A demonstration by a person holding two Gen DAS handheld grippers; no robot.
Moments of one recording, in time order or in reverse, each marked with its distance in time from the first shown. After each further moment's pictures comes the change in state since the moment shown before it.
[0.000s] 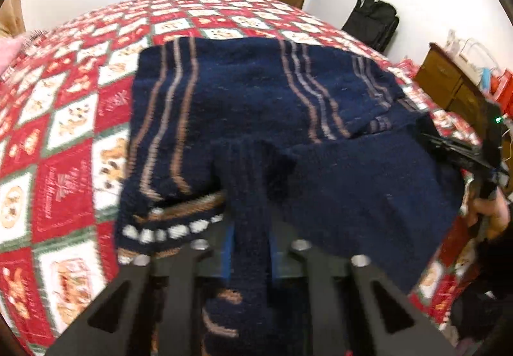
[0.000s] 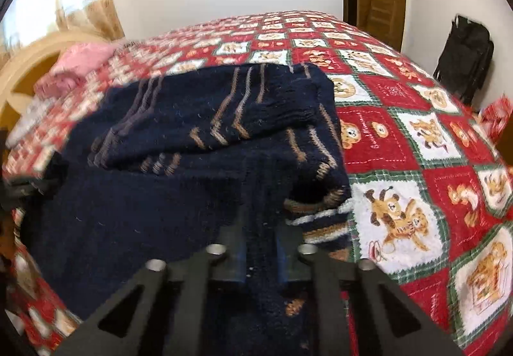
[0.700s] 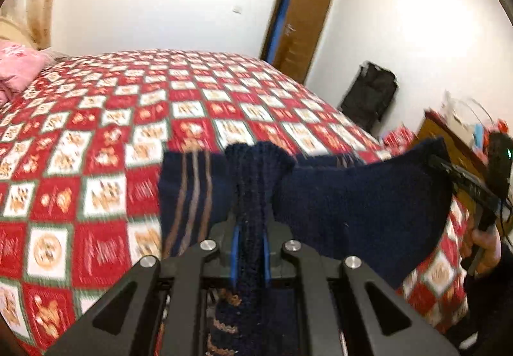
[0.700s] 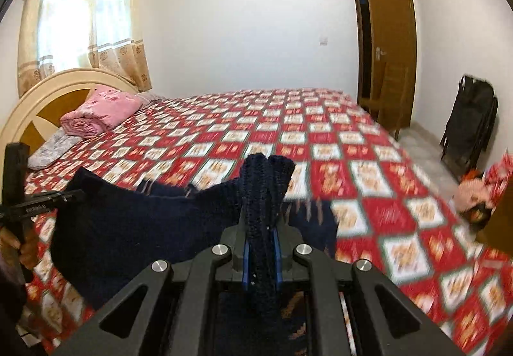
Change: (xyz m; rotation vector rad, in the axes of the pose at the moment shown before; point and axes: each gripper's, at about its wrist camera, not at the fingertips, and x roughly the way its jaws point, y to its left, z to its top) left arm -0.080 0.011 0.064 -0.116 -0.306 -0.012; right arm -0.088 0.037 0.103 -0.127 -0.307 0.013
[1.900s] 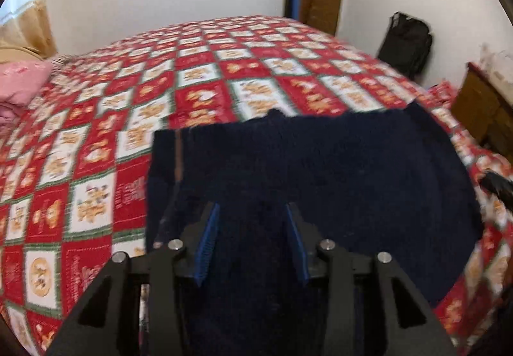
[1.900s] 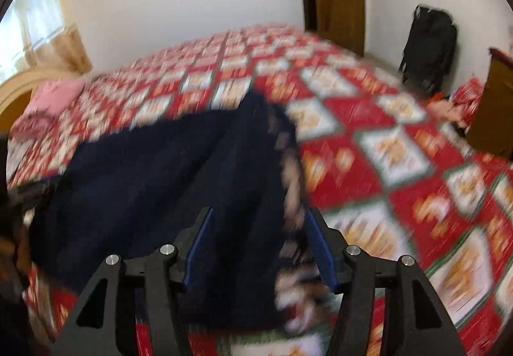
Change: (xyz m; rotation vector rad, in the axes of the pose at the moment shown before) left arm 0.103 -0.016 -0.019 0.136 0.181 0.271; right arm 0.049 -0.026 -0.104 0.216 0.284 -0.160
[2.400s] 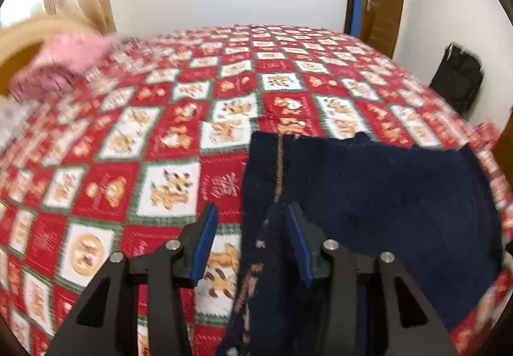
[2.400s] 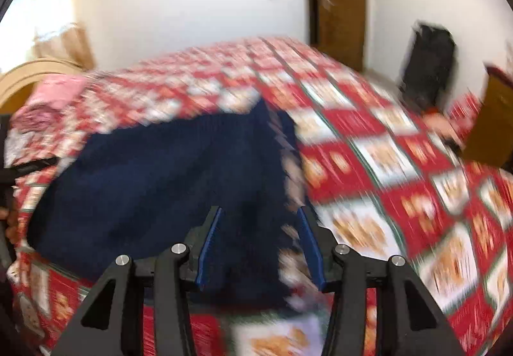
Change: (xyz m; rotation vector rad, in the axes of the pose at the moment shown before) left arm -0.021 0.069 0.000 -0.228 -0.024 0.083; right arm -0.035 0.024 0.003 -0.082 -0.127 0.009
